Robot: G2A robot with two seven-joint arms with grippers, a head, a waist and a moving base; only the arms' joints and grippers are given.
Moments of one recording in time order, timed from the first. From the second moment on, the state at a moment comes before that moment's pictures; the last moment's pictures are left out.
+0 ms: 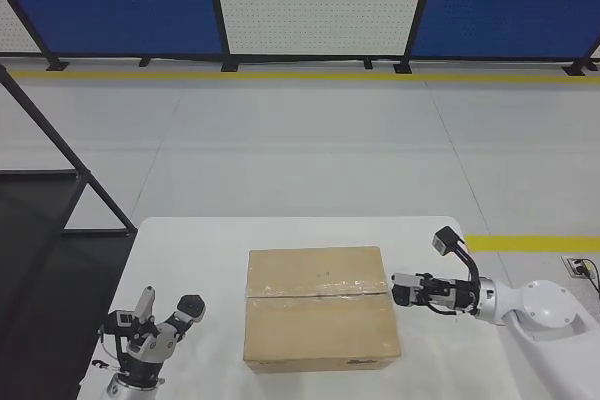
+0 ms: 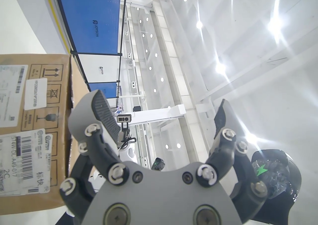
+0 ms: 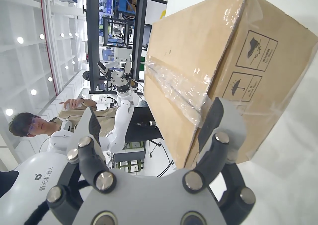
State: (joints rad) left arm 1.51 -1.26 -1.64 -1.77 -0.68 -0.39 -0.51; right arm -0.74 -0.88 1.10 -1.30 0.48 -0.23 1.09
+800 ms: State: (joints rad) left arm 1.54 -1.26 -1.63 -1.77 -0.63 -0.37 -0.54; right arm -0.71 -0.88 1.20 -1.52 0.34 -0.12 0.89
